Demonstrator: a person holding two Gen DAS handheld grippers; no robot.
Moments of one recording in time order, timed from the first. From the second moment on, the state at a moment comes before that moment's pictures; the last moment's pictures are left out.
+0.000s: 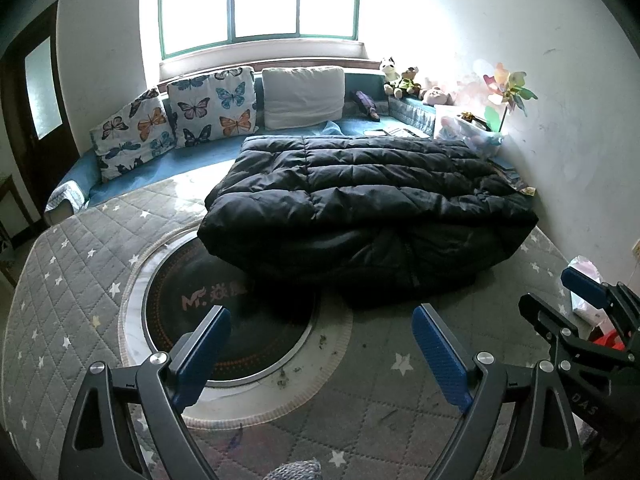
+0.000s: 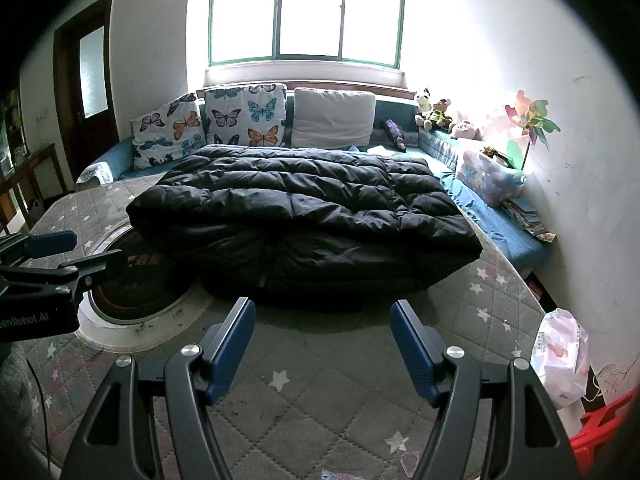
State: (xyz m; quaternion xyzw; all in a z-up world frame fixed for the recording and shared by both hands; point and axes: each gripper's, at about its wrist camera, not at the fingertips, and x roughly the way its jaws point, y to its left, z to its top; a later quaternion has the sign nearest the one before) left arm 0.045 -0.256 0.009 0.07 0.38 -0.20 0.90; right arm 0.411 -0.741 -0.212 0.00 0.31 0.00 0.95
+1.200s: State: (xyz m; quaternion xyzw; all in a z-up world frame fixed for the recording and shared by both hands) left arm 0.044 -0.255 0.003 0.08 0.38 -0.20 0.90; right arm 0.409 -0.737 -0.218 0.00 0.31 0.01 0.95
